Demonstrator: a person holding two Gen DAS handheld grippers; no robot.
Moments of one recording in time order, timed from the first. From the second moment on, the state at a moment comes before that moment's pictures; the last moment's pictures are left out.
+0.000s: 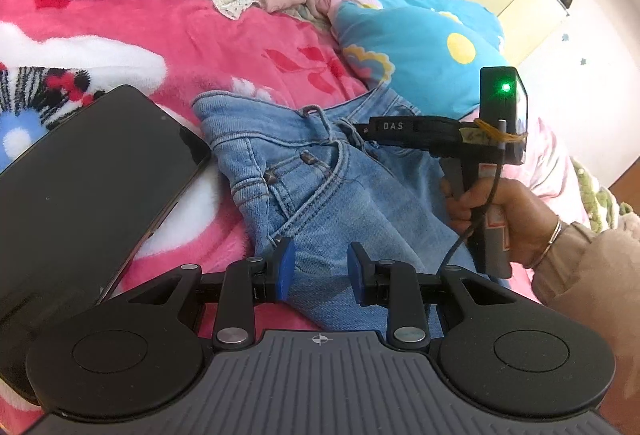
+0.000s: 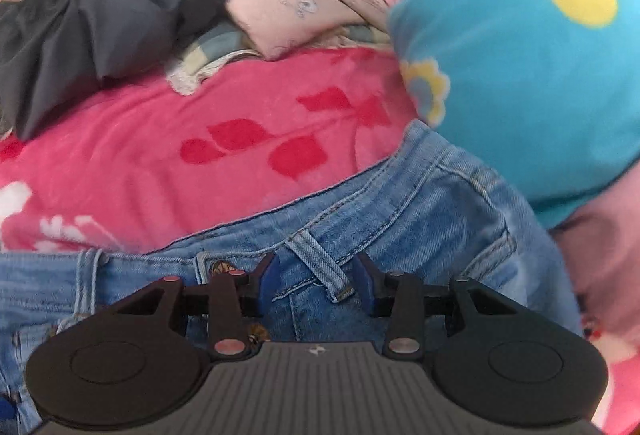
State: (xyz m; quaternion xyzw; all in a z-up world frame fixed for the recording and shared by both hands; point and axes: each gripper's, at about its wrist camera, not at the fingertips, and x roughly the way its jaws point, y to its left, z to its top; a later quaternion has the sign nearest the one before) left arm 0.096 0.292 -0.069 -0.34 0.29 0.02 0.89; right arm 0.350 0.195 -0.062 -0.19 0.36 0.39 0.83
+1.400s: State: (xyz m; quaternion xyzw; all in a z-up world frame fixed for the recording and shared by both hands) left arm 0.091 0.298 -0.069 -0.35 0.29 0.02 0.89; right arm 0.360 0.200 -0.064 -0.16 0.37 0.37 0.83
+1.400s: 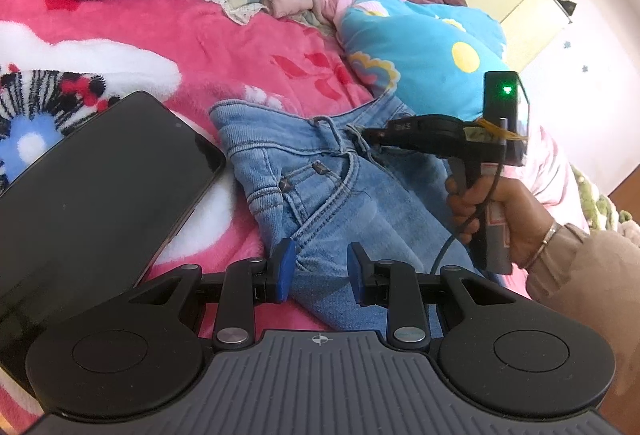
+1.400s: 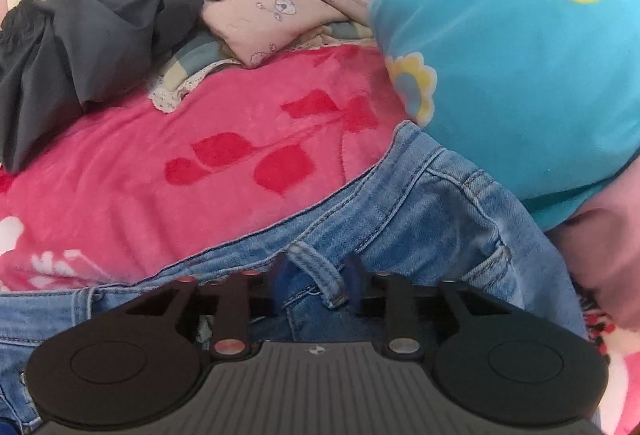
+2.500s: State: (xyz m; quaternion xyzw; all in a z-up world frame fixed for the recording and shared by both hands) left arm 0.091 0.290 -0.065 -0.32 0.27 0.06 0.91; right arm 0.323 0.139 0.013 -0.06 0.33 0.33 0.88
